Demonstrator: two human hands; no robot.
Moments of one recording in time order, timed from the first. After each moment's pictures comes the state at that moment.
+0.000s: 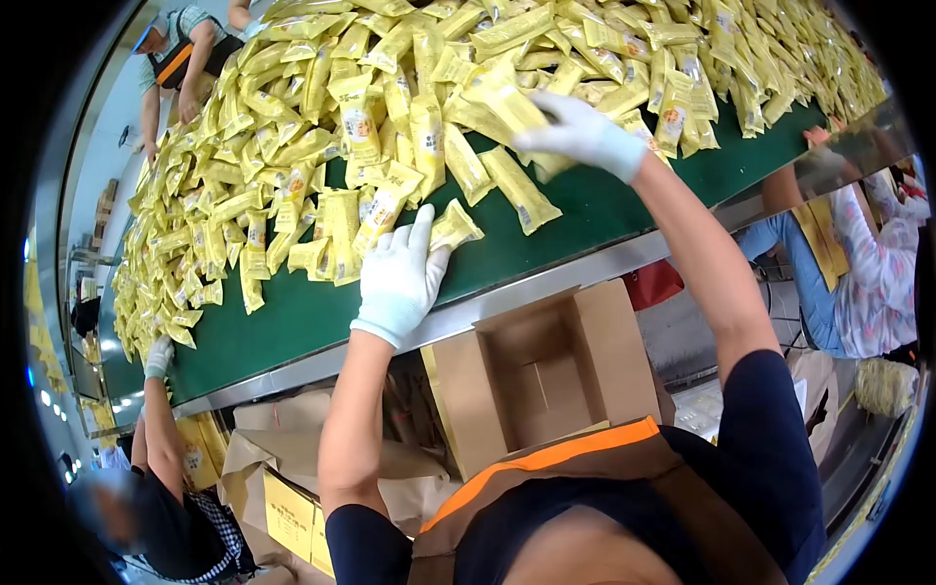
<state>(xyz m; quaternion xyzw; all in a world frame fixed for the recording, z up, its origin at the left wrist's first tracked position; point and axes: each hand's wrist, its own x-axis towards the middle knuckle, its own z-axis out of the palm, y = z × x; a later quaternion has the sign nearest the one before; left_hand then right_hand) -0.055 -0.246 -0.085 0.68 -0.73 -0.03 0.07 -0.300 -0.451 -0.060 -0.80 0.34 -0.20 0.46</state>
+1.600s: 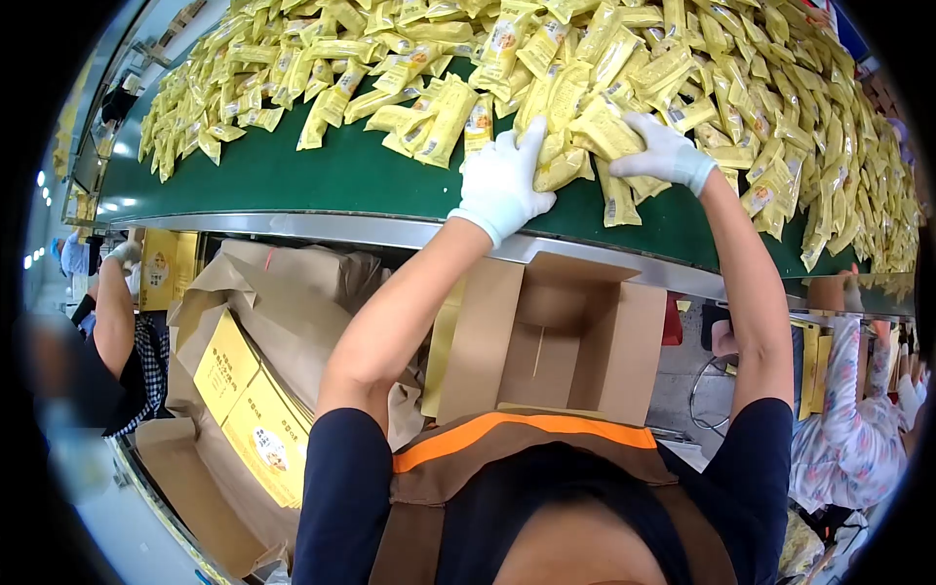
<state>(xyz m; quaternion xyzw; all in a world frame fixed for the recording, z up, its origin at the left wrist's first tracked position) -0.089 -0.247 -0.077 0.80 -0.58 -0.08 0.16 -0.268 -0.450 -0.063 -0.92 0.31 0.04 0.24</state>
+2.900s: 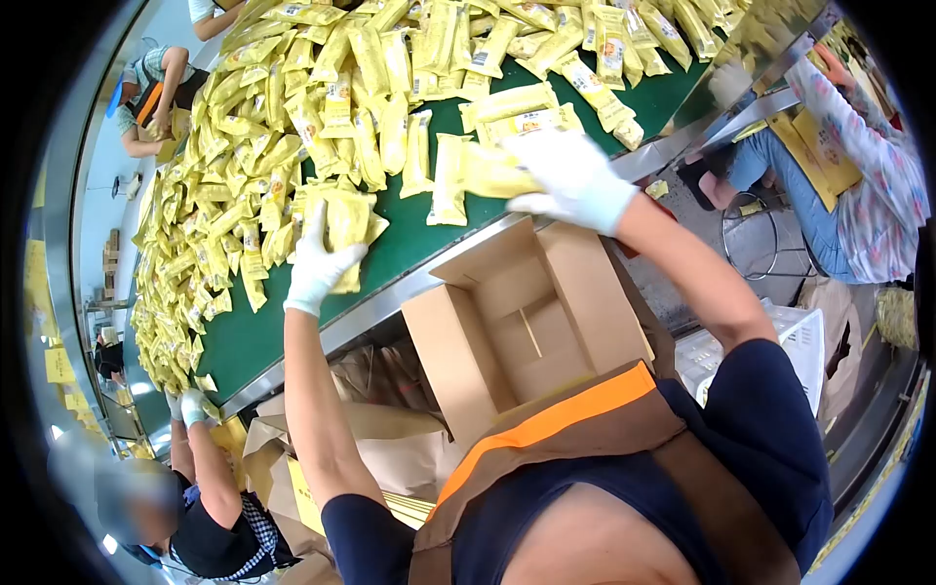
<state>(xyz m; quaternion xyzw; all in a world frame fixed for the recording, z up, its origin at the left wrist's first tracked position) 0.033 -0.236 -0.077 0.72 -0.59 -0.29 0.23 -0.359 -0.323 -0.069 -0.91 0.35 -0.16 0.14</state>
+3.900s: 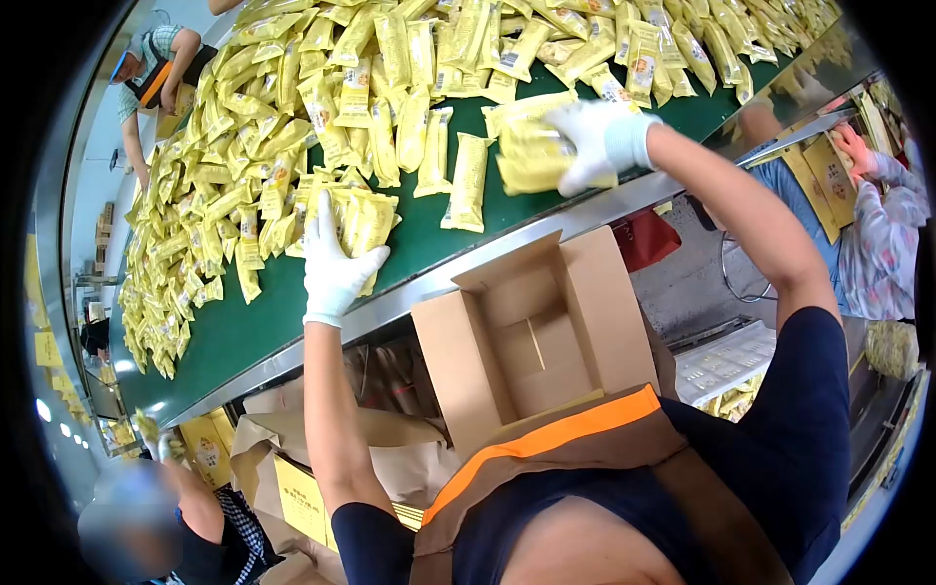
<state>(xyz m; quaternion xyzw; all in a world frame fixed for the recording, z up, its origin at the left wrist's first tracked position) -0.001 -0.220 -0.079 0.76 -0.61 -0.10 0.20 -0.355 -0.404 -0.036 -0.90 0.37 0.10 0.22</state>
